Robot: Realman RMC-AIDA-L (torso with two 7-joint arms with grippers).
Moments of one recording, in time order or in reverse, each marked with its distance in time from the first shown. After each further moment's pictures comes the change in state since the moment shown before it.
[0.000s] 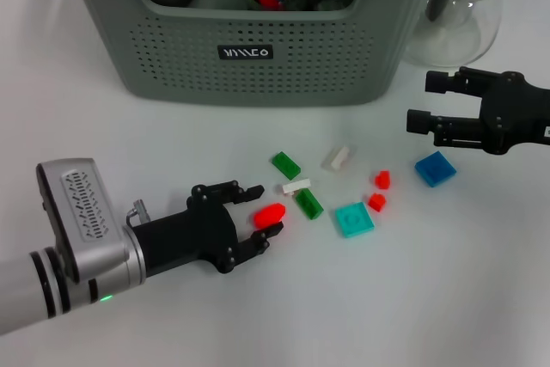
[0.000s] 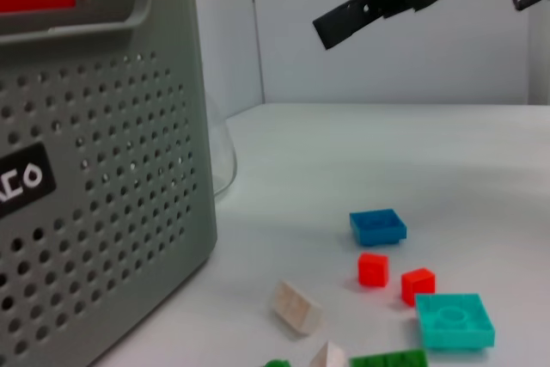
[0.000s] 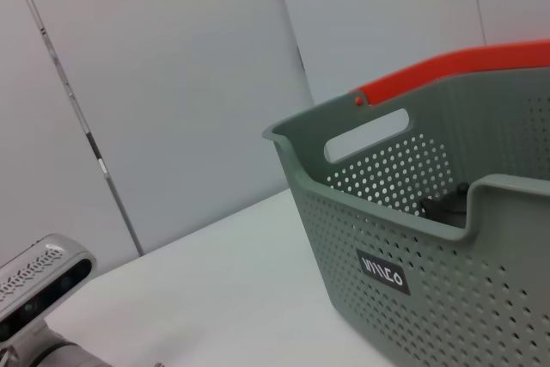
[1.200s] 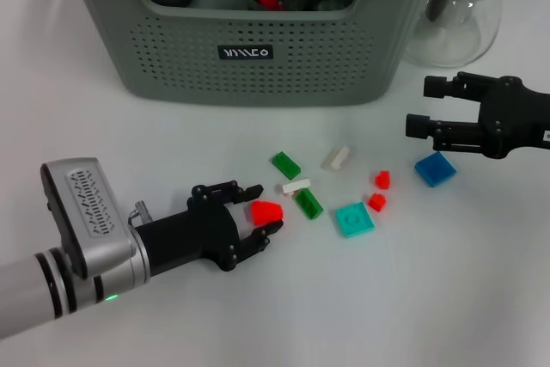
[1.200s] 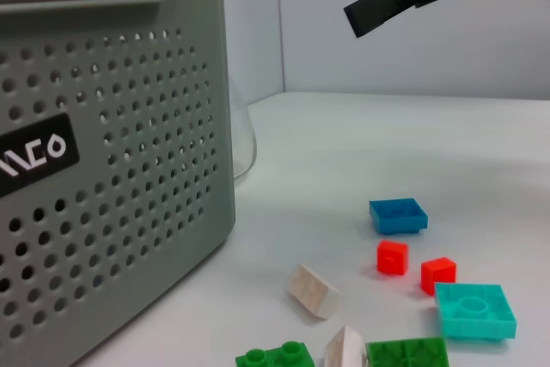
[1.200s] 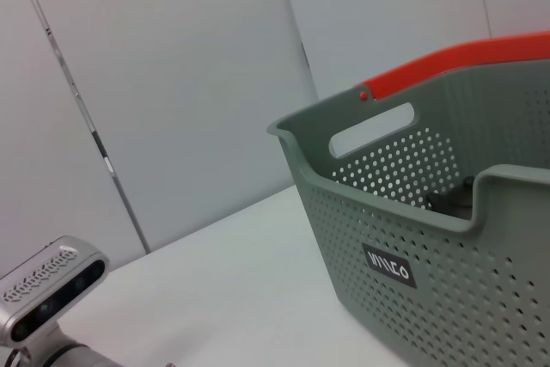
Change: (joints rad) left arm -0.009 0.000 -0.039 -0.035 0.007 -0.036 0.004; right arm 0.006 -0.009 -0.003 0.032 0.000 0.000 -0.009
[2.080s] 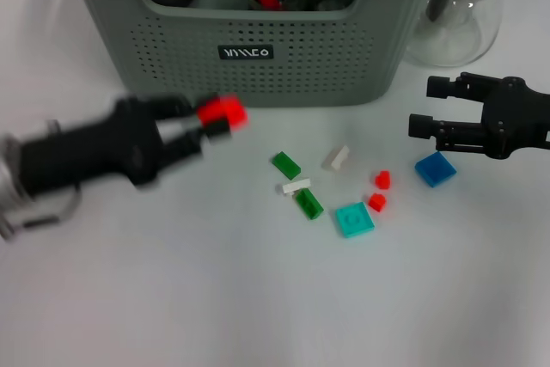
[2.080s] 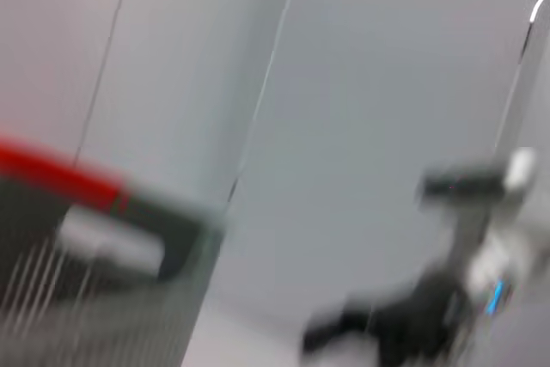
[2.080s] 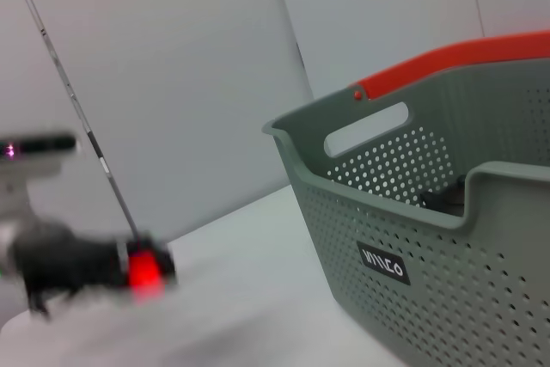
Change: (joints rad) left arm 0.009 0.053 -0.080 0.424 -0.033 0.654 -0.786; right arm -0.004 -0.002 0.003 0.000 0.000 0.000 -0.001
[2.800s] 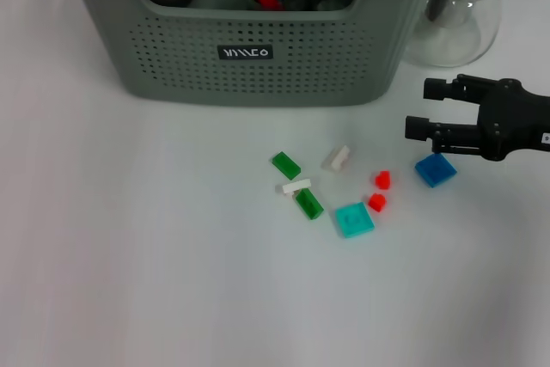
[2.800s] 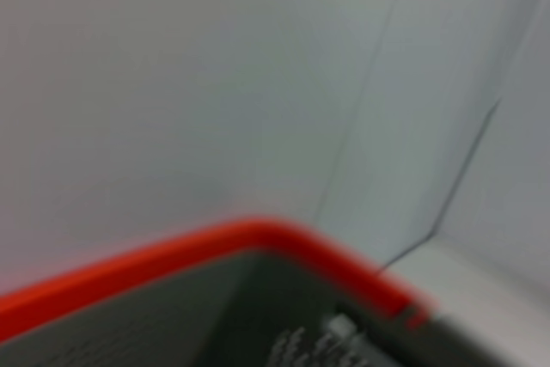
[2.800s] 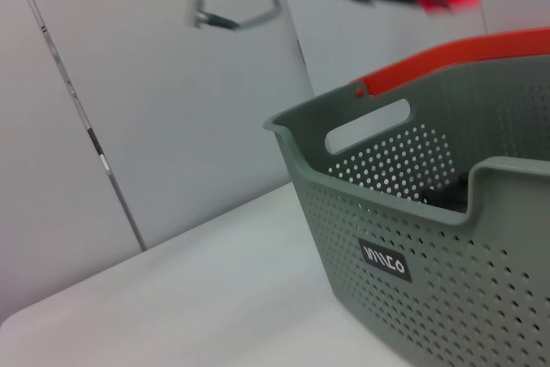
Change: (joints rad) left arm -0.536 0.138 0.488 0.323 0.249 -0.691 -1.036; right arm -0.001 0.005 -0.005 0.002 -0.001 0.009 -0.006
